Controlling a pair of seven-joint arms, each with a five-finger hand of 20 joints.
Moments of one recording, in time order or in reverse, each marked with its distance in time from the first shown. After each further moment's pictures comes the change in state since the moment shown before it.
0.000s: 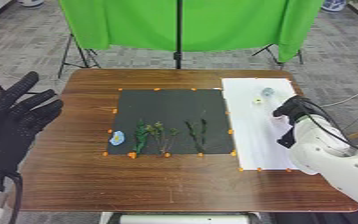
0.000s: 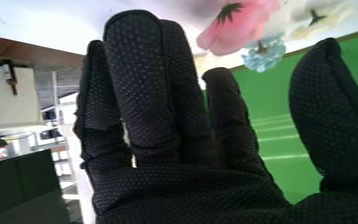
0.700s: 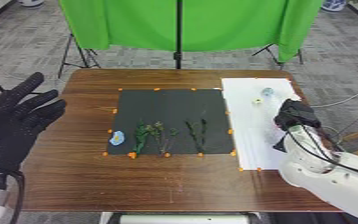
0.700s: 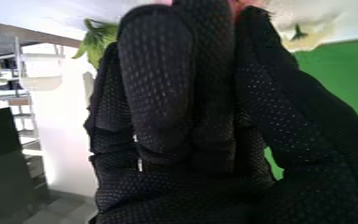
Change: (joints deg) left arm -0.9 0.4 0.3 0.6 0.0 -0.9 -1.1; right arm 9.4 -0.8 -19.6 3.3 -13.0 10.5 2.6
